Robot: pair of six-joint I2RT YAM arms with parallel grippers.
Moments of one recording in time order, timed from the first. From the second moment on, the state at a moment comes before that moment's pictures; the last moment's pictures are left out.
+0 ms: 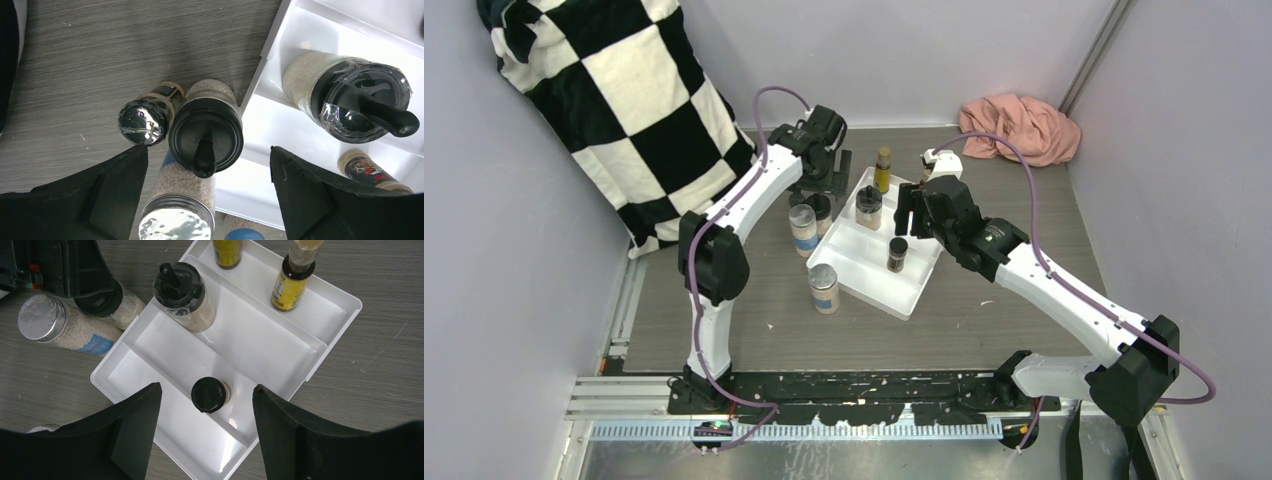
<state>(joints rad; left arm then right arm) -0.52 2.06 2.02 -1.03 -0.20 -0.32 0.68 1.22 1.09 -0.43 0.34 0.42</state>
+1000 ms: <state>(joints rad) -0.49 2.10 2.01 -1.06 -0.16 -0.32 0.68 1.22 1.08 -0.42 0.35 0.44</state>
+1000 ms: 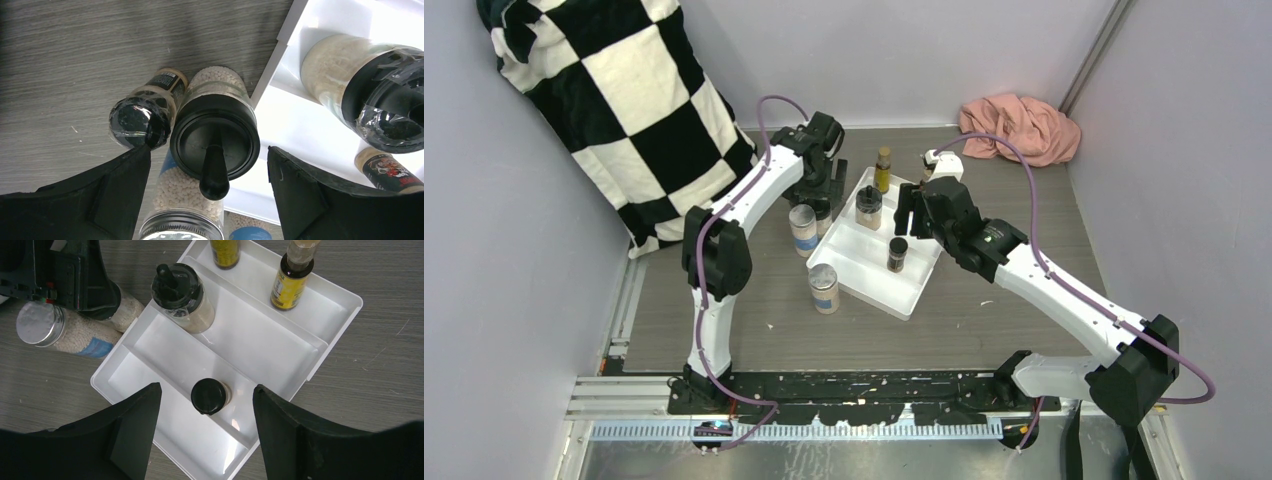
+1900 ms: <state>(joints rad) -0.49 2.13 2.00 -1.07 -0.16 -0.32 0.68 1.22 1.07 -0.41 0.35 0.45</state>
